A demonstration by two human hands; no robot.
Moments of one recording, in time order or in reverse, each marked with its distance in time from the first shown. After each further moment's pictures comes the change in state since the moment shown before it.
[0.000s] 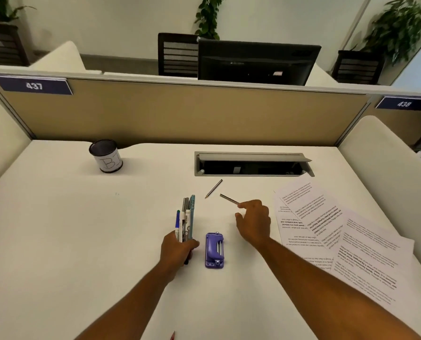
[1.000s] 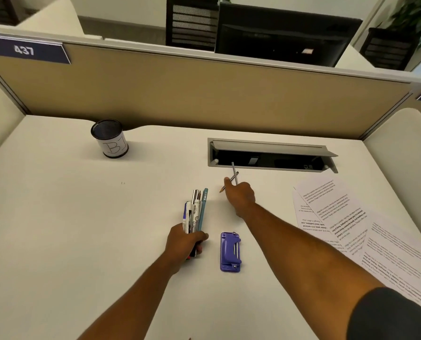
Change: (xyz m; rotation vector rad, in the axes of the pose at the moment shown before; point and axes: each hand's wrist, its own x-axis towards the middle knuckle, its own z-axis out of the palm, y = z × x) left_hand 0.039 -0.006 -0.022 -0.102 -0.123 -0.111; right_hand 0.079 -0.088 0.065 0.409 -0.224 0.482
